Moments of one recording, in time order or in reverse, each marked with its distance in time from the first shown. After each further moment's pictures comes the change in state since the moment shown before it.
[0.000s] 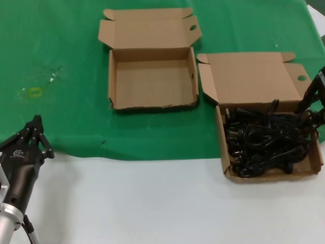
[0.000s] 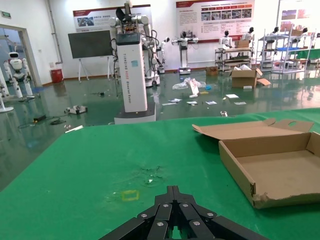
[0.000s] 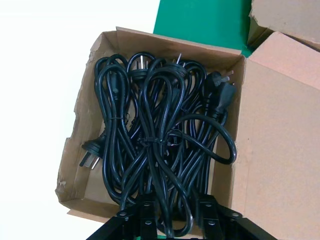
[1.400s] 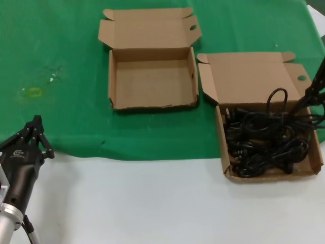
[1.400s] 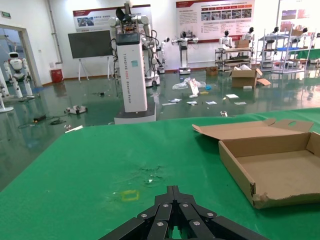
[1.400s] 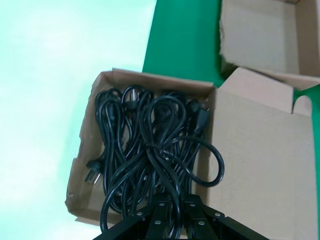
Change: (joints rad) left arm 0.000 0.000 0.000 0.000 0.000 0.000 0.000; right arm 0.077 0.056 0.030 0.092 -0.003 -0.162 0.076
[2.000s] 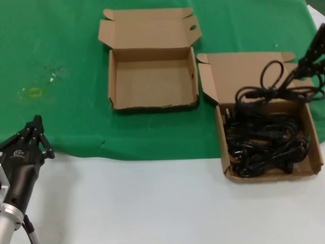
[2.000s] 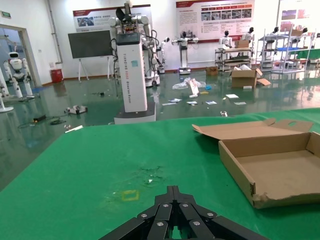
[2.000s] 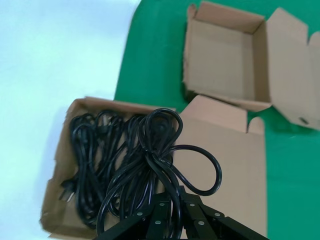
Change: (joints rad) left arm 0.000 0.000 0.000 0.000 0.000 0.000 0.000; right arm 0.096 -0.029 0.007 0.038 0.002 -0.046 0.093
